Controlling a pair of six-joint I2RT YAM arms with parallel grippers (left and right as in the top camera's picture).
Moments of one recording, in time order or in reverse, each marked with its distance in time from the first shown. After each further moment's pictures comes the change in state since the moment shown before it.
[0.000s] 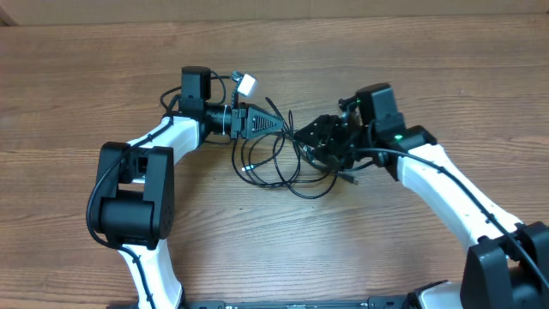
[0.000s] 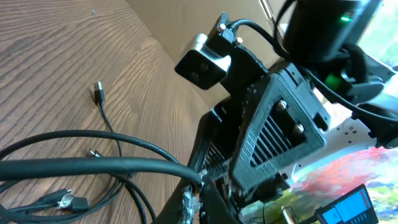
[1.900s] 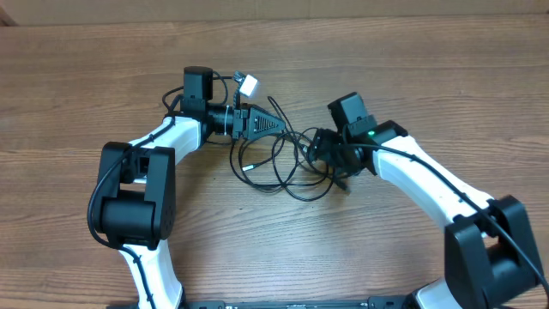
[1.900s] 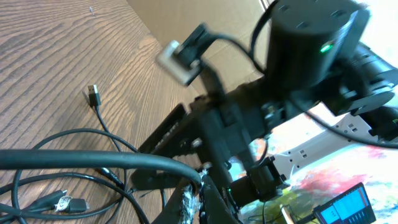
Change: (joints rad) left arm -0.009 0.000 0.000 -0.002 -0.001 -0.001; right arm 0.077 0.110 0.072 -0.205 0.501 -0.238
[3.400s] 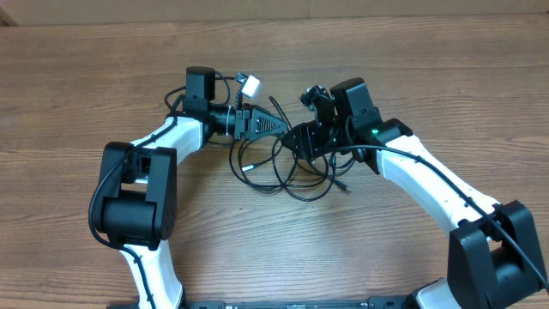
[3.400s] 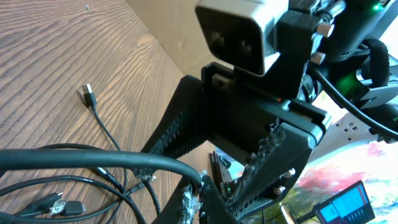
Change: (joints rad) left arm -0.013 0.000 0.000 0.002 0.000 0.000; right arm -0.001 -0.013 0.008 0.245 -0.351 -0.557
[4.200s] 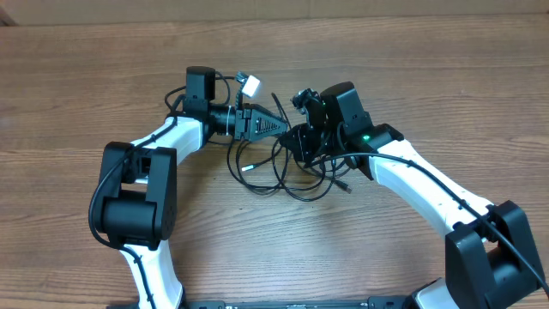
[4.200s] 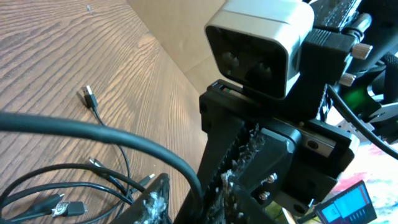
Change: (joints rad) left arm 0.000 0.000 0.000 0.004 -0.003 0.000; right arm 0.051 0.000 -0.019 0.061 -0.012 0.076
